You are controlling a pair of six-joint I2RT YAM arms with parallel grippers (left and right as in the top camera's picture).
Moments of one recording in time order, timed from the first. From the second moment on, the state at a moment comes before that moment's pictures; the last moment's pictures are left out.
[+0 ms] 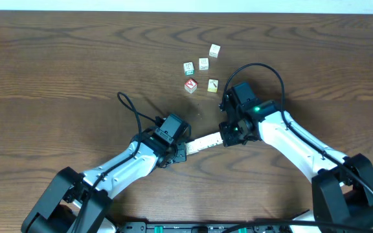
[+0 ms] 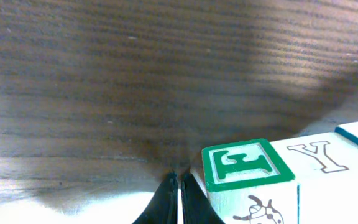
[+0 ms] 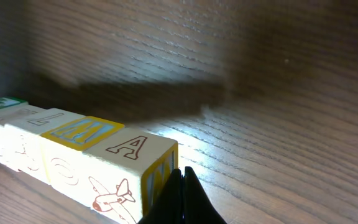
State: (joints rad) left arm -0.64 1.56 0.71 -0.40 0.07 -0.72; right arm 0.47 1.66 1.01 -0.71 -0.19 0.23
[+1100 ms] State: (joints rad) left arm -0.64 1.48 0.71 -0.42 0.08 -0.72; right arm 0.50 1.66 1.01 -0.75 -0.14 0.27
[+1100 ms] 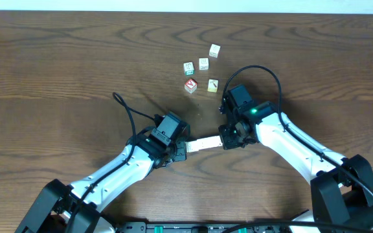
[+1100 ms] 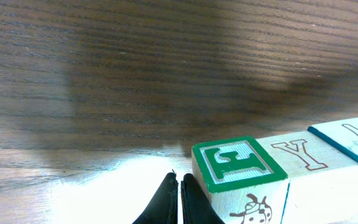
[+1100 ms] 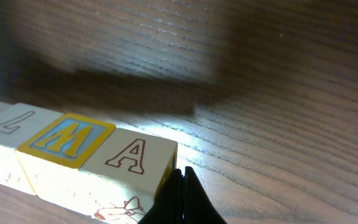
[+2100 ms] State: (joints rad) left arm -0.64 1.45 0.73 -0.44 0.07 -0.72; right arm 0.50 1.66 1.03 -0.76 -0.12 0.33
